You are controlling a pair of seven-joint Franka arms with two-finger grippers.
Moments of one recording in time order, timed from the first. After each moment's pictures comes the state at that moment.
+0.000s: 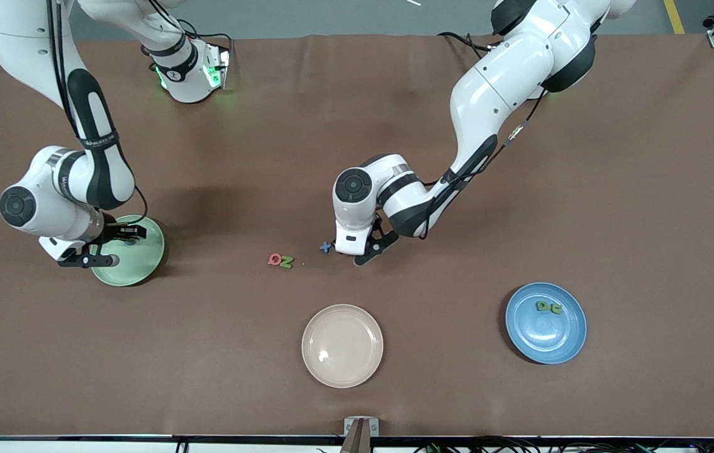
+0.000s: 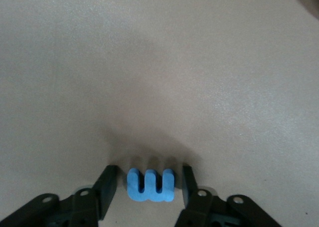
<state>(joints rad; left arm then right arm) -0.46 1.03 -0.49 -1.26 0.50 2.18 -1.65 0.32 0.43 -0.45 -2.13 0.21 2.34 -0.28</state>
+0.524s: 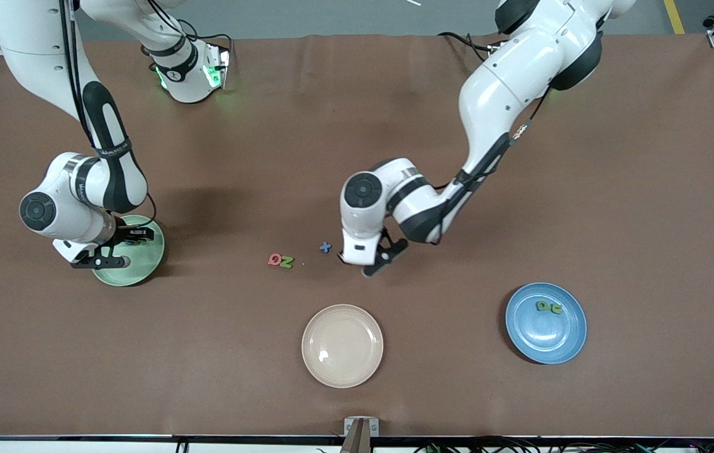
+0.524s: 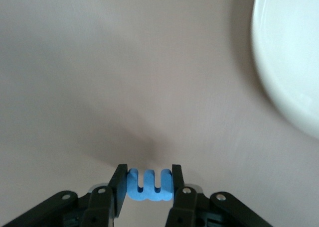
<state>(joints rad) -0.40 0.97 -0.45 -1.22 0.50 2.17 -1.63 0.32 0.47 -0.44 -2.13 0.21 2.39 -0.28</state>
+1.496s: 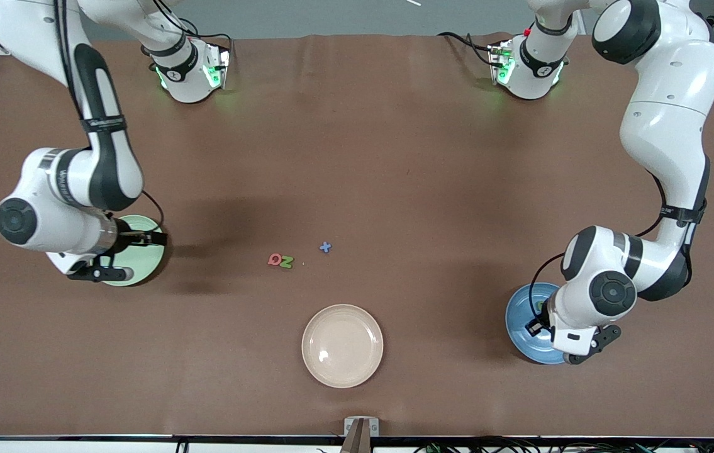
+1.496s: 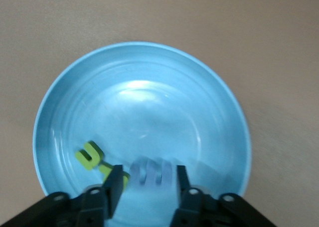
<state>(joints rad) 0.17 0.94 -0.45 -1.27 0.50 2.10 -0.93 0.46 0.39 -0.43 -1.87 0.21 2.01 0.01</state>
